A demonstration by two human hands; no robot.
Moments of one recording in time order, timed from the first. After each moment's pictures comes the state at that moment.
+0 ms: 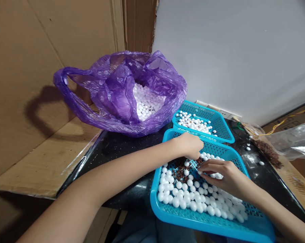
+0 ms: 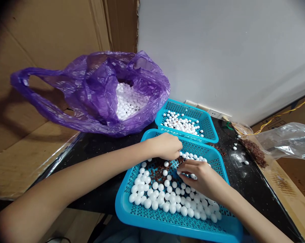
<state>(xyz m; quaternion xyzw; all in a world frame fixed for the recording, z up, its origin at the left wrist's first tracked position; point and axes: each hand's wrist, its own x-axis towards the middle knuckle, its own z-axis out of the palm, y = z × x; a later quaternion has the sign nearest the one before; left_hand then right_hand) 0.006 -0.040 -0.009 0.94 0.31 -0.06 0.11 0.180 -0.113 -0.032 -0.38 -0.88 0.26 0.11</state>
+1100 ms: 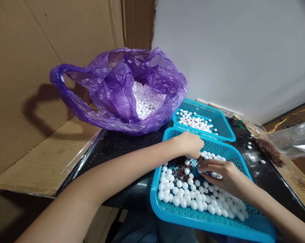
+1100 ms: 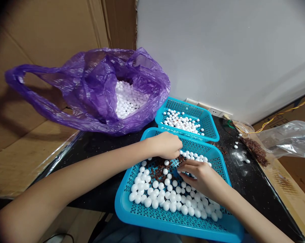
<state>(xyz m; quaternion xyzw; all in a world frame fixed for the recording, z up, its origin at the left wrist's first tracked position) 0.008 -0.040 -0.011 0.94 0.32 -0.06 0.11 0.184 -0.113 -0.042 -0.36 -0.90 0.21 0.12</state>
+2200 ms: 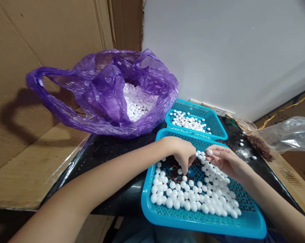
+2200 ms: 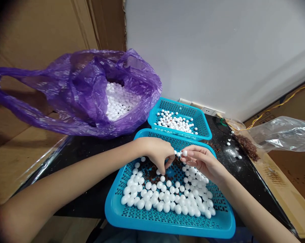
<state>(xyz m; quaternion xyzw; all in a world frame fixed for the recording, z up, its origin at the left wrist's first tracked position) 0.003 -0.033 -0.007 0.93 0.18 -0.15 0.29 0.196 -0.091 -0.027 -0.45 -0.44 0.69 0.36</state>
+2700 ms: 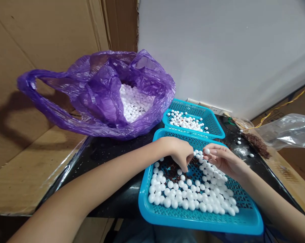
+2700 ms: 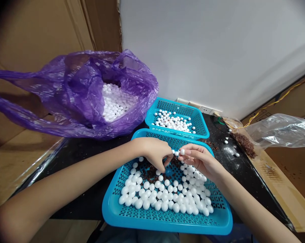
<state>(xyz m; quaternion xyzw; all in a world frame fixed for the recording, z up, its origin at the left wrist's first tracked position) 0.002 -0.034 -0.004 0.93 0.20 -0.15 0.26 0.195 -0.090 -0.026 -0.46 -0.44 0.69 0.36</state>
